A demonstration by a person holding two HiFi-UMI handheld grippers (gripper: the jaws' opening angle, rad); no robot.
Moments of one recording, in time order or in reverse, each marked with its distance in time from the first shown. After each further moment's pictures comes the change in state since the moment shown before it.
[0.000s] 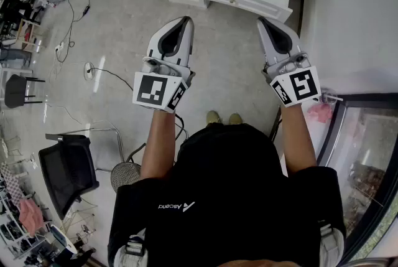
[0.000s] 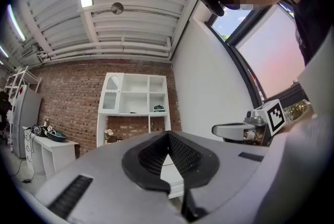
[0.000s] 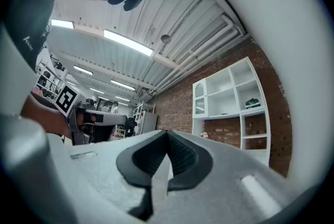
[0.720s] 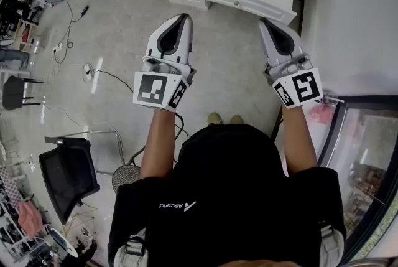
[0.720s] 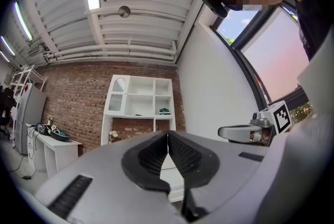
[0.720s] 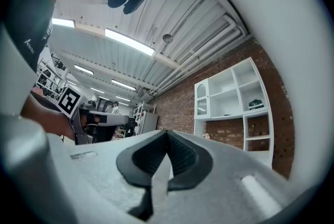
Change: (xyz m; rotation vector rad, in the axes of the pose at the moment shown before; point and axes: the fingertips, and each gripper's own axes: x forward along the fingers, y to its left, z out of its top) left arm -0.006 0.043 0.006 -0.025 -0.038 0.035; right arm 0.028 0.018 0.003 -0.005 -0.006 0.002
